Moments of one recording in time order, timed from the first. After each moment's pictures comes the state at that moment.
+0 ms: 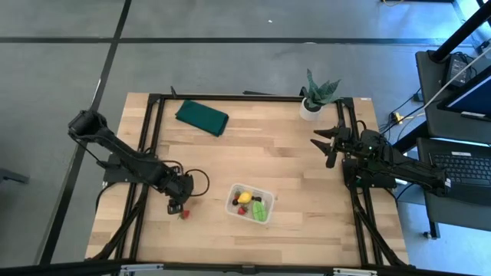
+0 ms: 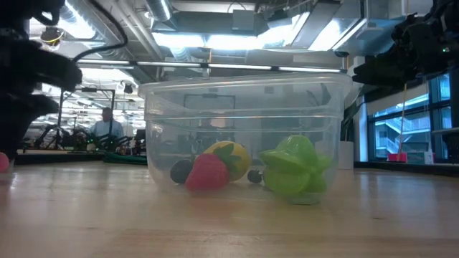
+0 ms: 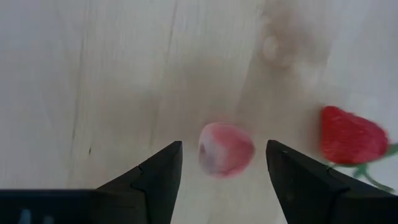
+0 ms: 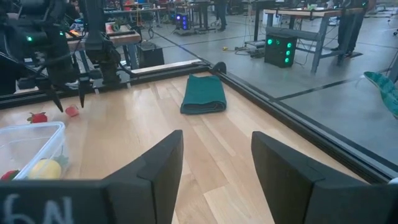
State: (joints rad) left arm -0.52 1.26 0.59 -0.69 -0.03 -0.78; right arm -0.32 0.09 0.17 -0.19 0.05 0.07
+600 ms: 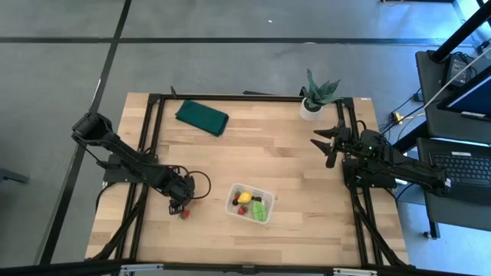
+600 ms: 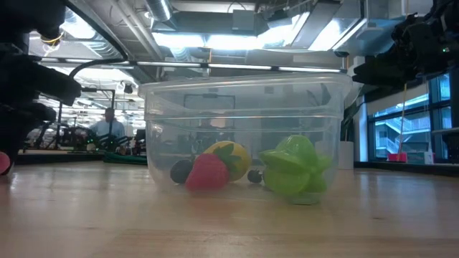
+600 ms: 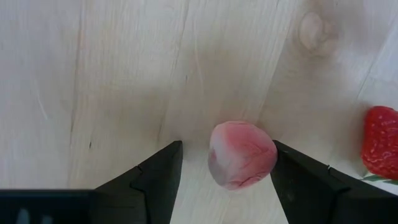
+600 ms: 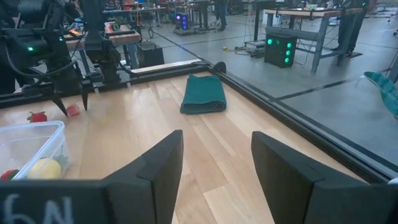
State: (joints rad) left arm -0.52 1.36 0.59 -0.69 -0.04 -0.81; right arm -0.32 0.09 0.17 -0.19 0.05 0.07
